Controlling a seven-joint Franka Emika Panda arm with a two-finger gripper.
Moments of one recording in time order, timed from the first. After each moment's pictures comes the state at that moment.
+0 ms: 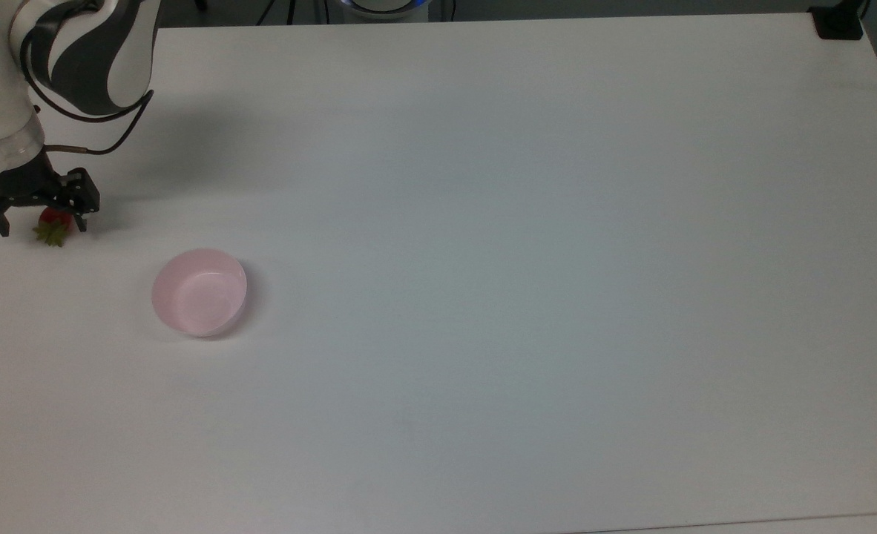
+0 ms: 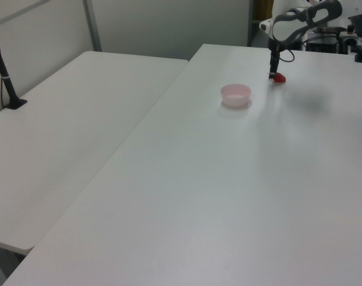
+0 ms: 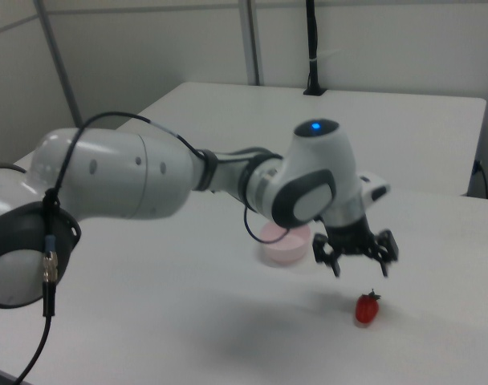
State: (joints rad) arm -0.50 0.60 -0.03 -1.49 -0.10 2.31 -0.68
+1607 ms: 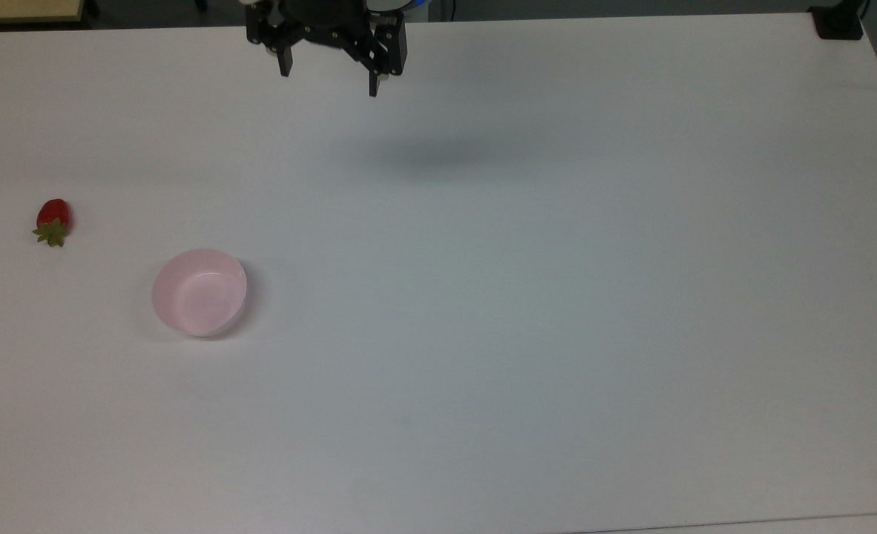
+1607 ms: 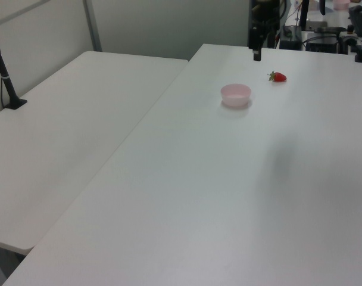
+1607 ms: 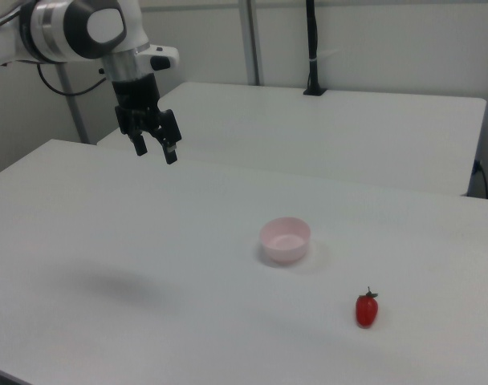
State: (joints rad) arm 0.05 0.10 -0.02 -1.56 -0.09 1.64 0.22
